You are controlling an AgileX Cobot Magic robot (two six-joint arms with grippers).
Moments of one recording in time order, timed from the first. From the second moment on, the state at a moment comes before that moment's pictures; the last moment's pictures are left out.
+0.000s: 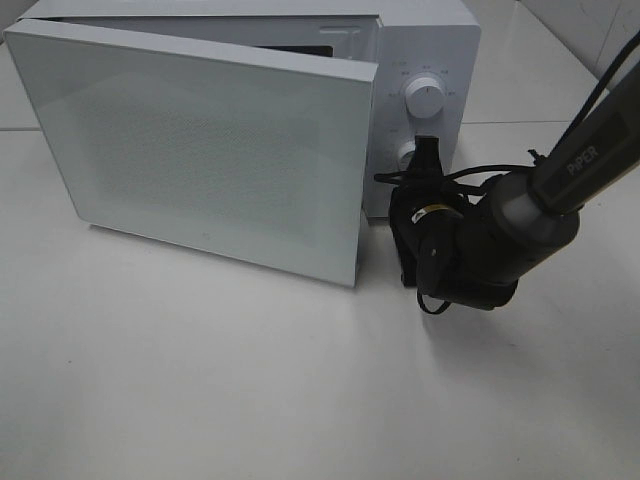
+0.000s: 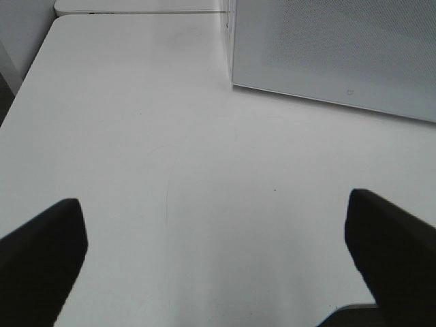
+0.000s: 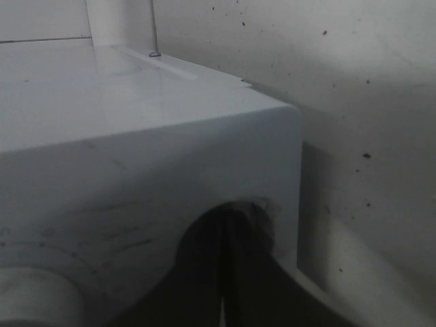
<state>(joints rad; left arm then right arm) 0.03 0.00 -0.52 -0.08 1.08 0.05 0.55 2.21 -0.94 0.68 -0.95 1.36</state>
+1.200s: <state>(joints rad) 0.03 0.00 -0.52 -0.08 1.08 0.05 0.52 2.15 -0.93 0.65 -0.77 1.37</state>
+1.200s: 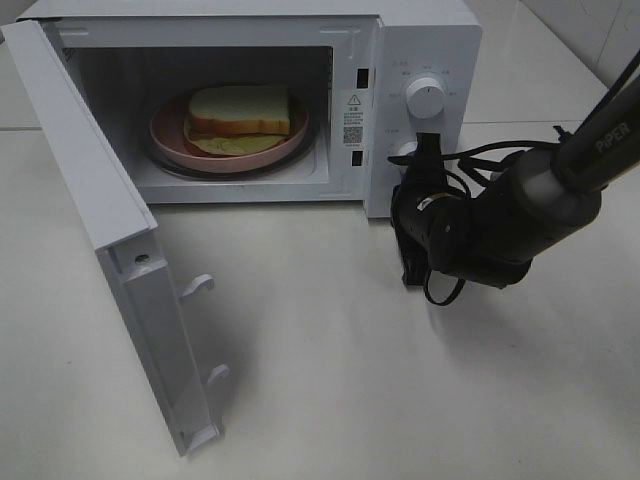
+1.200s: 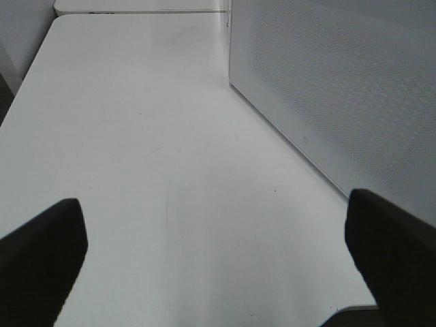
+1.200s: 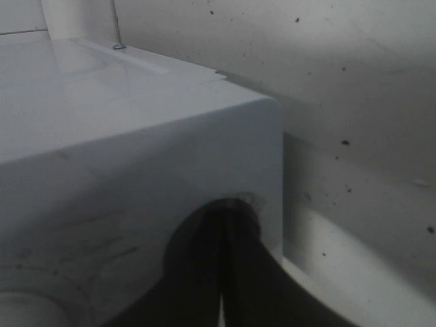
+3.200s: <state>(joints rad) 0.03 0.00 -0.52 -0.08 1.08 0.05 0.51 1.53 -0.66 0.36 0.06 0.50</state>
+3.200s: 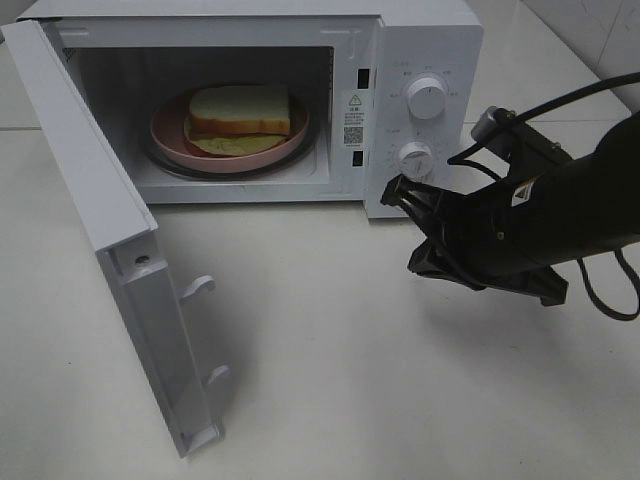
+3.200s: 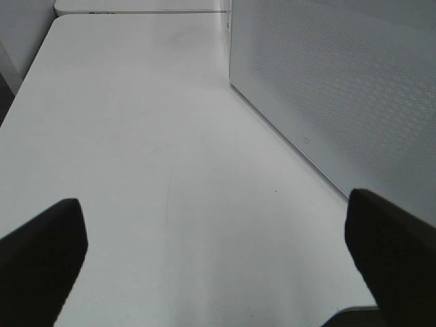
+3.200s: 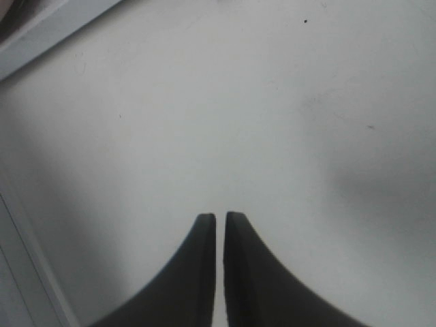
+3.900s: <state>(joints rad) 0.03 0.00 -0.52 -0.08 1.08 0.05 0.51 1.45 -0.76 0.34 0.54 0.00</state>
